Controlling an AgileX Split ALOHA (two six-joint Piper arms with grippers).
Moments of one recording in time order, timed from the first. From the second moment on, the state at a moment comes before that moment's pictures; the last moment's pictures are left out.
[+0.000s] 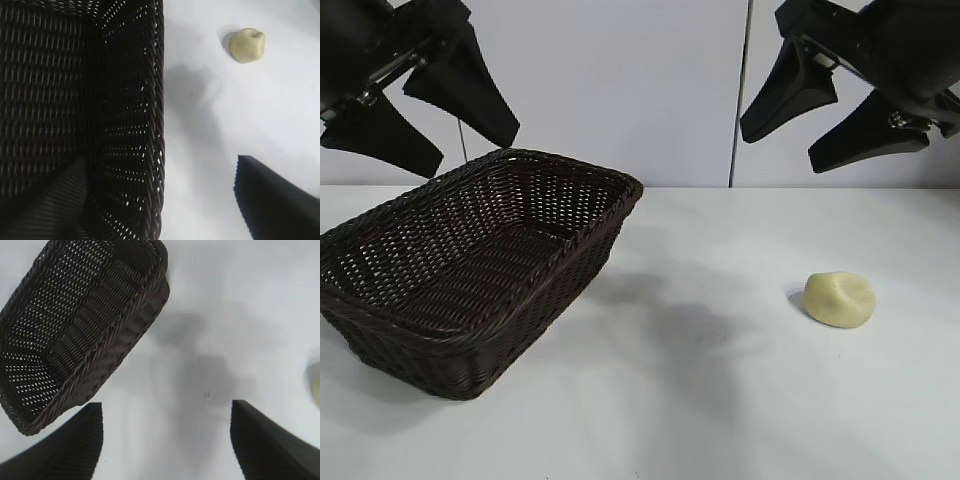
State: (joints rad) left arm -0.28 1.55 -1.08 -0.72 0.76 0.53; right arm 0.20 1.47 -1.00 0.70 0.63 -0.46
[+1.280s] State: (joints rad) left arm -0.28 1.48 -0.97 -0.14 0.86 -0.95; right arm 0.20 1.47 -1.00 0.70 0.63 -0.46
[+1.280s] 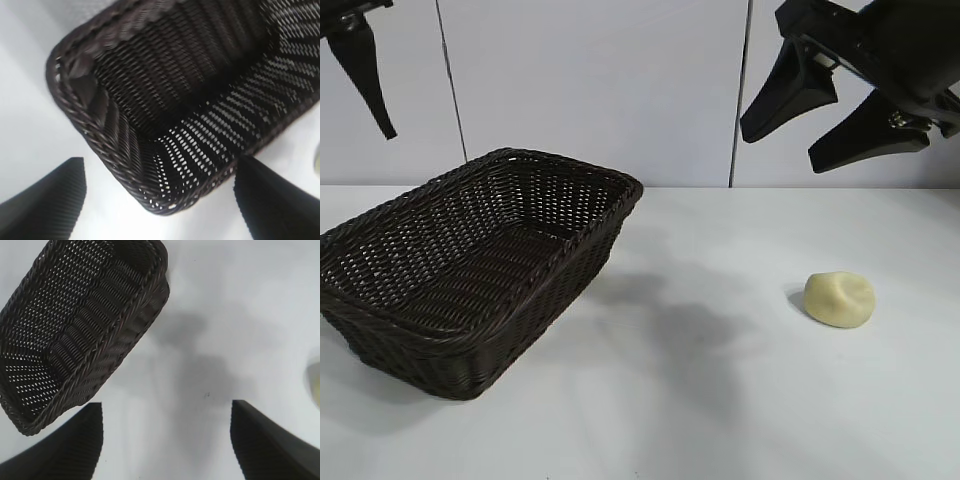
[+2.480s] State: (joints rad) left arm -0.28 1.63 -0.84 -0.14 0.54 -0.99; right arm 0.20 1.47 -1.00 0.70 0.63 -0.46
